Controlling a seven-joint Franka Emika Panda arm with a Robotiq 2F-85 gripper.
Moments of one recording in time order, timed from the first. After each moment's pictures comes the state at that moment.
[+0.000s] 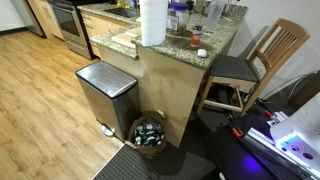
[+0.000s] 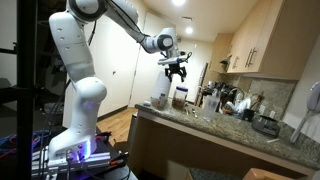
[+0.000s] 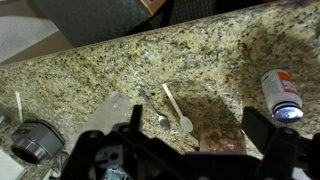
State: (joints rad) arm -0.05 -0.41 -0.08 -2.27 -0.22 2.28 -0.26
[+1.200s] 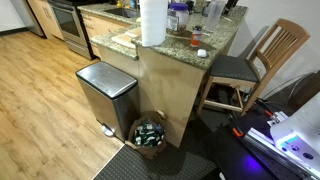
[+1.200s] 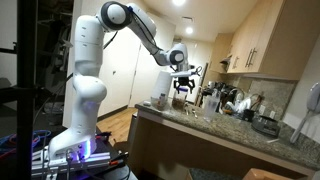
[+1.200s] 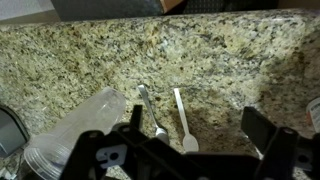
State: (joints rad) arm -0.05 -0.09 -0.14 -2.11 -0.21 2.38 -0.50
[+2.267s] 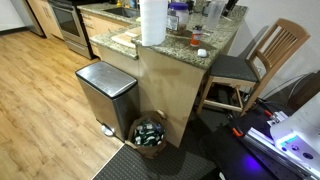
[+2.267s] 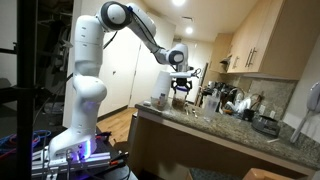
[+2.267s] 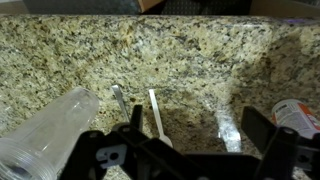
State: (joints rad) arm -0.05 -0.09 -0.13 -2.11 -0.08 2.32 -0.64
